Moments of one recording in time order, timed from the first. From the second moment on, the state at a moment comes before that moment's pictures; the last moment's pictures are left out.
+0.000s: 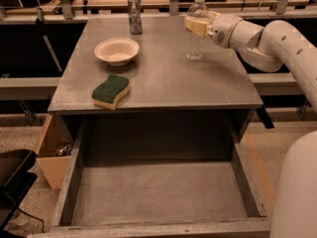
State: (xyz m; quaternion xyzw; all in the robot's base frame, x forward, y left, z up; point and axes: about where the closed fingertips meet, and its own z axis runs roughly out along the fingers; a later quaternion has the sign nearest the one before) arm 0.816 -0.127 0.948 -0.29 0.63 0.27 0.66
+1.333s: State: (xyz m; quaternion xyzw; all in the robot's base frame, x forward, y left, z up) arm 0.817 -0.126 0.938 -0.29 0.63 0.27 0.67
